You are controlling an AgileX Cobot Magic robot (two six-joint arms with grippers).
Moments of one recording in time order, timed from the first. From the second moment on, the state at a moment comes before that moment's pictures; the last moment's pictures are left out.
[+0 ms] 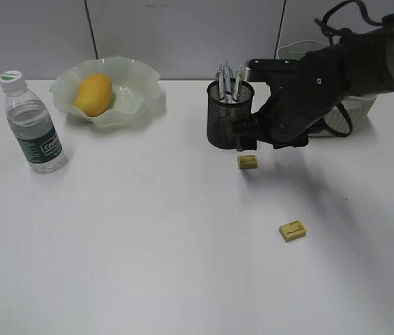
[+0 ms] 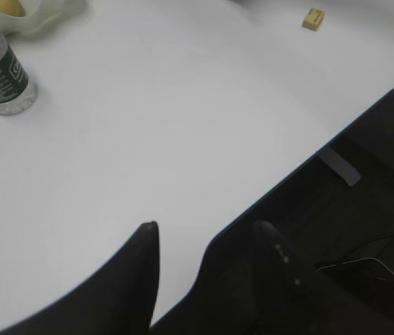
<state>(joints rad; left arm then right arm) -0.65 0.19 -0.53 -0.03 1.07 0.03 0.44 2.06 -1.27 -0.08 0.29 0.34</state>
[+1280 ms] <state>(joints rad) -0.65 0.19 -0.53 -0.02 1.07 0.02 0.45 2.21 -1.37 -0.08 0.35 0.34</state>
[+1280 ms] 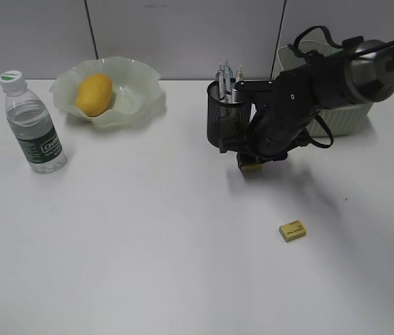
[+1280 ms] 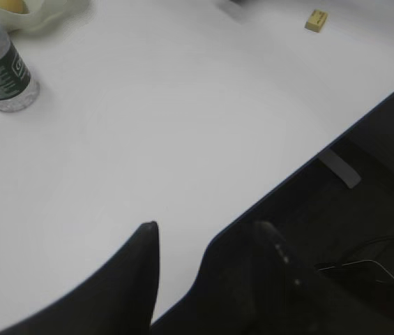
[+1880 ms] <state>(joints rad) -0.65 0.19 -0.53 -0.02 1.07 0.02 0.45 2.03 -1.61 -0.09 0.46 0.30</state>
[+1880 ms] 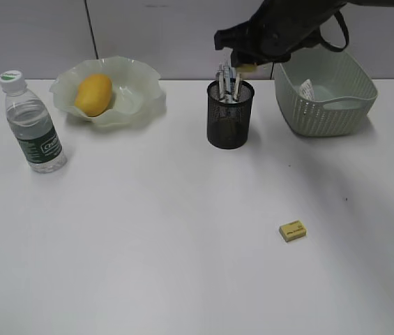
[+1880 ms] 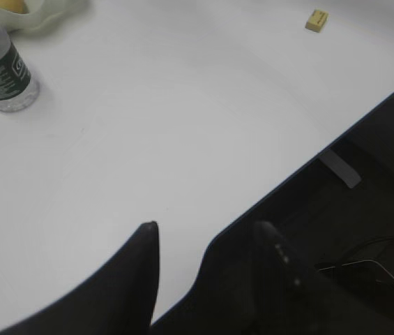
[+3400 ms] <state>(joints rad) -0.65 0.19 -0.53 -0.02 1.07 0.02 0.45 2.05 -1.79 -0.07 1.03 0.01</state>
